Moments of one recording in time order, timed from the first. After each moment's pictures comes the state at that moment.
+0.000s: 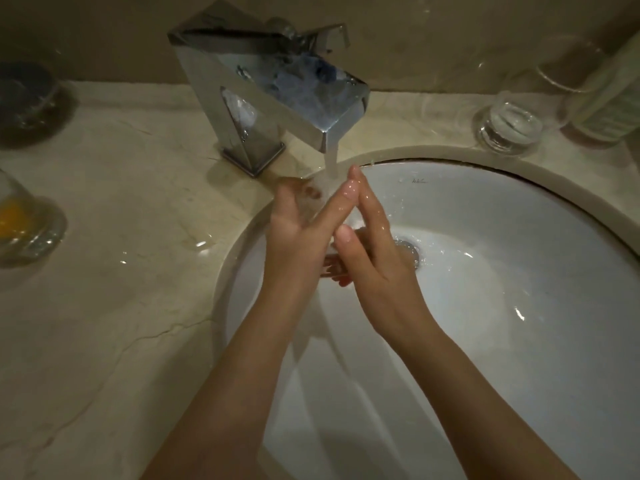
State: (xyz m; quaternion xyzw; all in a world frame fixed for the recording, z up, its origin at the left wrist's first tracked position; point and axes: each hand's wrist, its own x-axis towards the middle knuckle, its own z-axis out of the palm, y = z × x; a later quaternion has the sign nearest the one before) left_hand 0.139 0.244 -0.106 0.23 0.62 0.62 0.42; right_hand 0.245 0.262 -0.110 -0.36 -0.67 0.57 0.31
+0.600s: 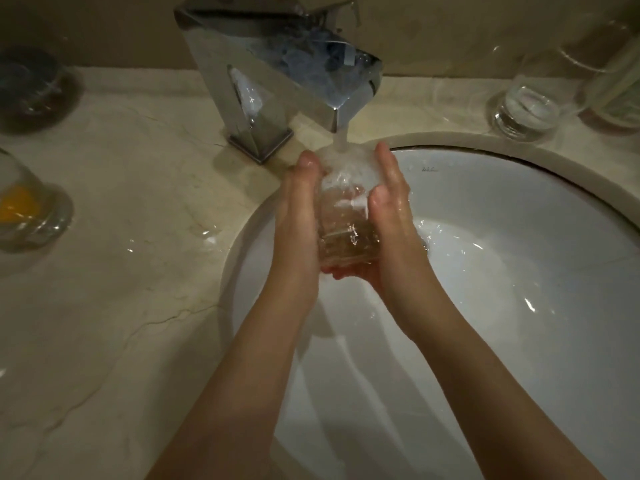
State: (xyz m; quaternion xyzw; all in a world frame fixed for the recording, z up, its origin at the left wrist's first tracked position) left_hand 0.144 0.243 -0.101 0.15 0.57 0.65 0.48; right_hand 0.237 0.263 -0.094 -0.34 -0.56 0.68 0.31
